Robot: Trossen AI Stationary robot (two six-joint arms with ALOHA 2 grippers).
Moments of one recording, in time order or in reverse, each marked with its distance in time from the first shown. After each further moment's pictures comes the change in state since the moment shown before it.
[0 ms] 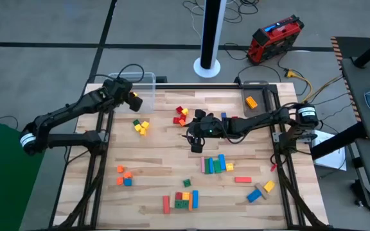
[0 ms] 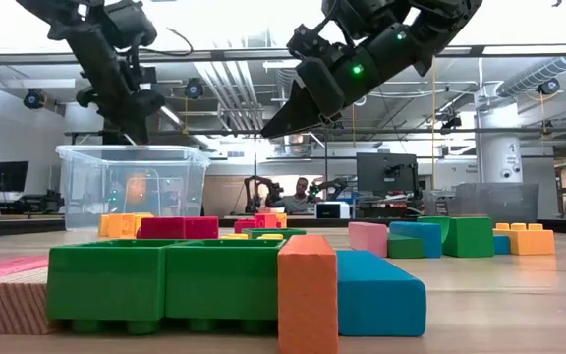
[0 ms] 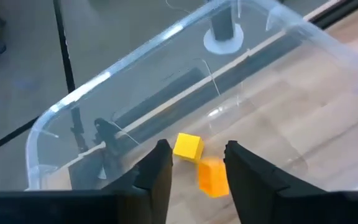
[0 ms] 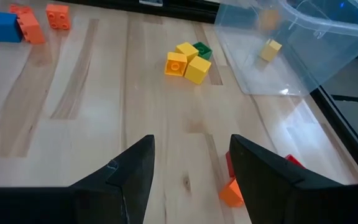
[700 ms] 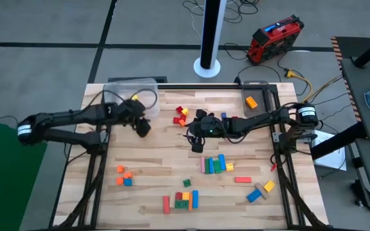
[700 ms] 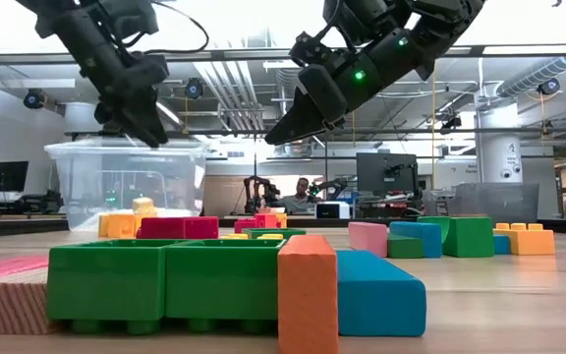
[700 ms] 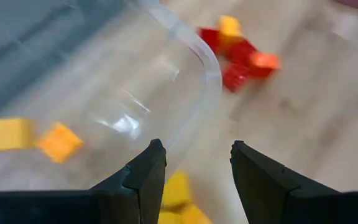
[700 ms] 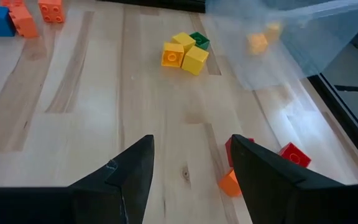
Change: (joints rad) left arm -0.345 -0.019 -0.069 0.004 0.292 -0.199; right arm -0.009 0.000 -0.018 0.001 0.000 0.025
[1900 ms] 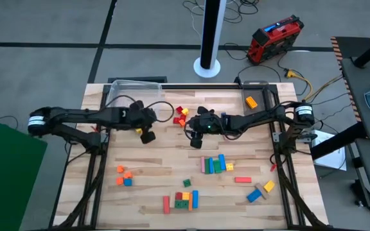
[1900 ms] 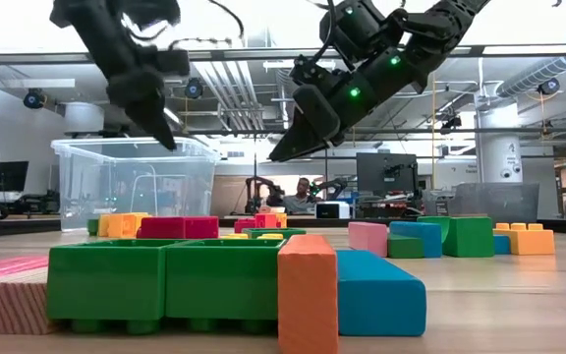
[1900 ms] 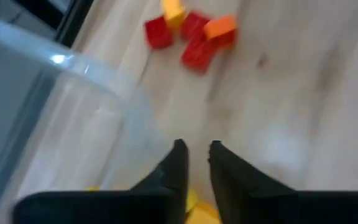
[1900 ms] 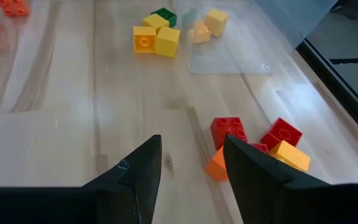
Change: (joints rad) left arm -0.172 0.204 0.096 -0.027 -0.127 0.248; right arm -0.057 0.034 -0.007 0.007 -0.002 0.071
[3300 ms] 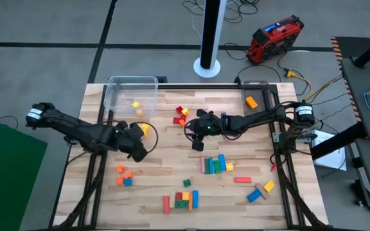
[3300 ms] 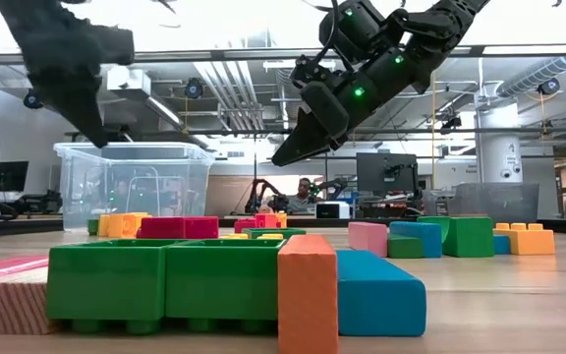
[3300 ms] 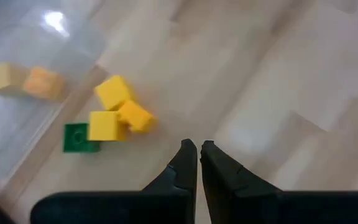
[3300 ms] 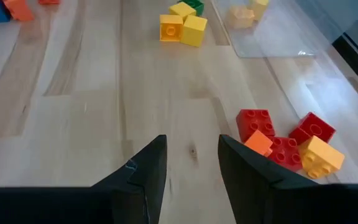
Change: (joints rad) left arm -0.439 -0.065 -0.021 -0.321 -0.116 -0.777; right arm 0.003 -0.002 0.000 -0.038 -0.084 -0.001
